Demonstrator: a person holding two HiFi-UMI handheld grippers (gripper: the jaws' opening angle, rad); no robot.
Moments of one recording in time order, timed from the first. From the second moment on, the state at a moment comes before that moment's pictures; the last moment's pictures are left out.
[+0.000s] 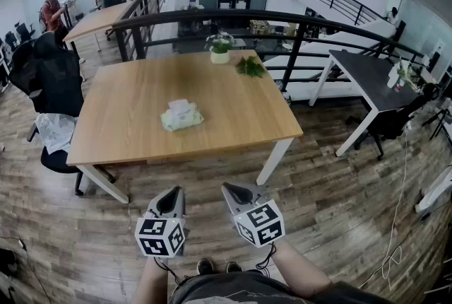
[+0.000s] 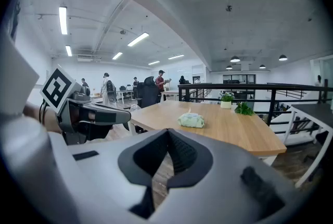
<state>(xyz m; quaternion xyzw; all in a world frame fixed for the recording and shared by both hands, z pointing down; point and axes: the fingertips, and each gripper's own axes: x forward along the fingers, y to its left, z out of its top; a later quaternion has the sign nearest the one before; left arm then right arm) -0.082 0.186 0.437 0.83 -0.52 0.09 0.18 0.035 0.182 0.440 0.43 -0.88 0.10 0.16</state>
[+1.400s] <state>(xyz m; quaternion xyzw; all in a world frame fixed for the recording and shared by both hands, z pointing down) -0.154 0.157 0.463 0.82 -0.51 0.09 0.22 -0.015 0.156 0.450 0.49 -0.85 0.11 0.13</state>
